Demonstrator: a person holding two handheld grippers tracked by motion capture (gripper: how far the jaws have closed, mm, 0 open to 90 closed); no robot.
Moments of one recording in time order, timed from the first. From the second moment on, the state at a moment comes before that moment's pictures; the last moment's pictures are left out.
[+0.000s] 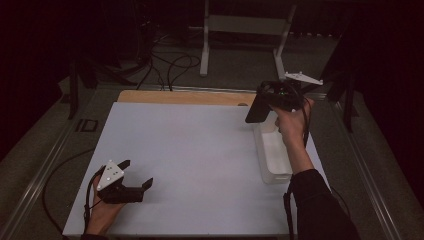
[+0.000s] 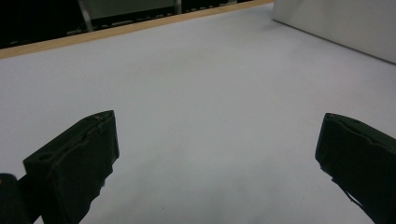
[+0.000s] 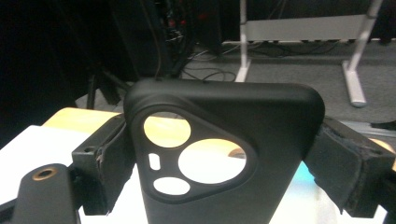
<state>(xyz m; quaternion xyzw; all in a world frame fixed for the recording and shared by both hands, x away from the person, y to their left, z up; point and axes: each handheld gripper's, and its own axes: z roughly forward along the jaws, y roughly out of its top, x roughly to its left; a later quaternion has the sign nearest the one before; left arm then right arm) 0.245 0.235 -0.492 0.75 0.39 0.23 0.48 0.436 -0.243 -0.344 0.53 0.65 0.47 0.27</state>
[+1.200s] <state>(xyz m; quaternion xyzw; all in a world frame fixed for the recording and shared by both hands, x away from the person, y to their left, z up) 0.245 0.233 -0.493 0.75 0.39 0.22 0.48 0.469 -0.262 -0.397 0.58 0.67 0.35 0.31</state>
